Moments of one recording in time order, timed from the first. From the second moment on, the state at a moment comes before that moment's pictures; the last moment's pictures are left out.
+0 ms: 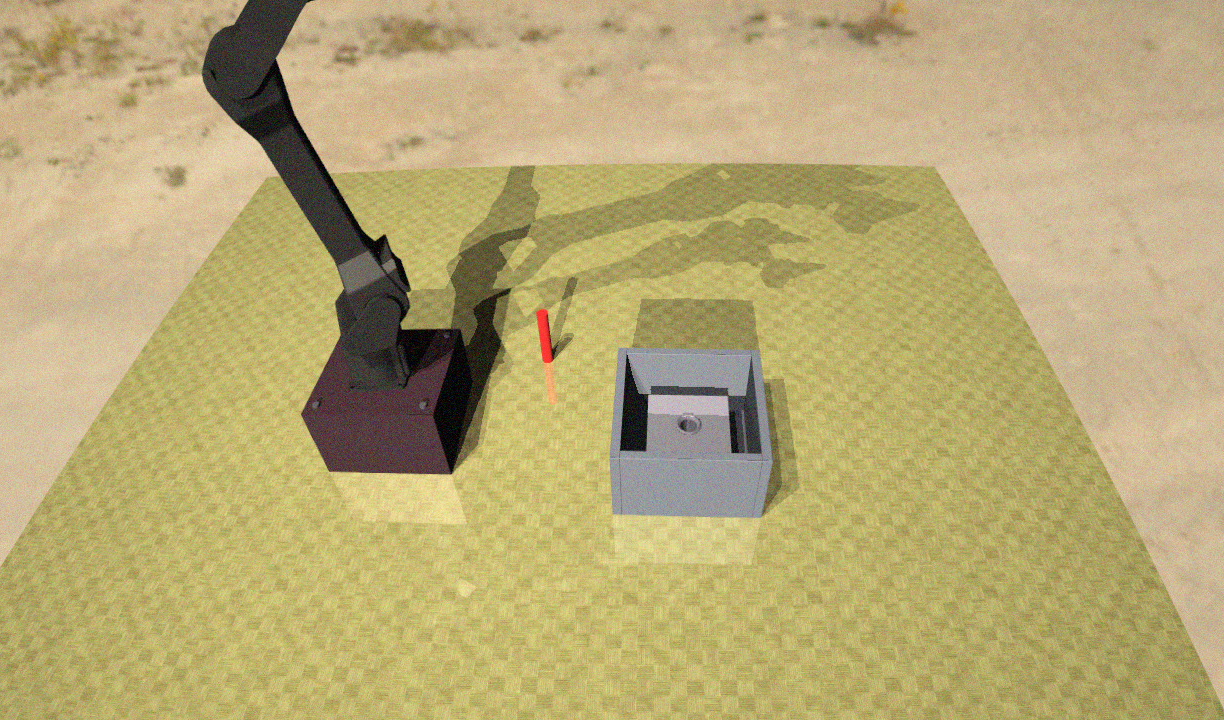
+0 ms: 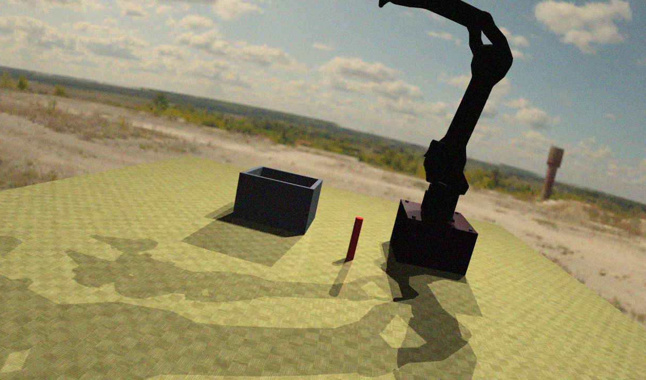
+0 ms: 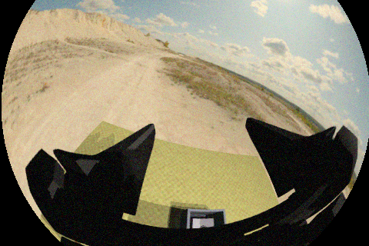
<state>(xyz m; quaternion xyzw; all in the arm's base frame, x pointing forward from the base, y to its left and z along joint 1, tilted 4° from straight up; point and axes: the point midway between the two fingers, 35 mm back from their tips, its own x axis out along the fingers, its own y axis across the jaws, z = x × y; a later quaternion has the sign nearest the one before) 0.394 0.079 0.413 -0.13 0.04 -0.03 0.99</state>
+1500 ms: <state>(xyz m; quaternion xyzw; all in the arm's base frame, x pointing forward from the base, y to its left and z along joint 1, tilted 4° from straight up) 0.223 0.118 0.090 0.17 0.60 -0.22 0.76</state>
